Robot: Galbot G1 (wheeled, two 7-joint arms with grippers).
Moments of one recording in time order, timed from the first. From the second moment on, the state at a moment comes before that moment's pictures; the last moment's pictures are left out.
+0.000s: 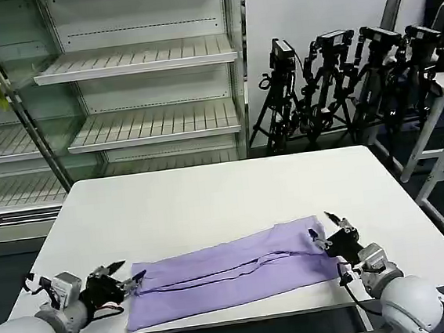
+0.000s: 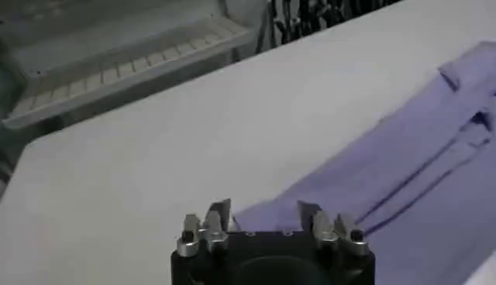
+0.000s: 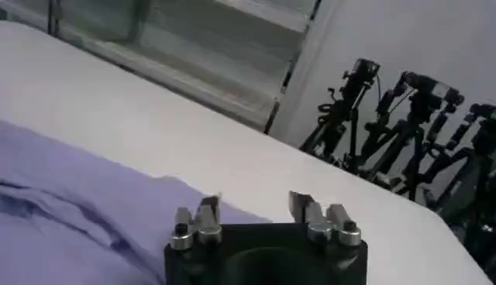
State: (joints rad) left arm 1.53 -0.38 -0.60 -2.24 -1.00 0.57 -0.24; right arm -1.13 0.57 0.12 2.04 0.60 -0.25 0.30
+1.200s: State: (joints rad) left arm 1.64 -0.65 -0.65 -2.25 -1.20 0.58 -0.36; right arm -1.05 0.65 0.37 2.18 0.73 -0.29 0.35
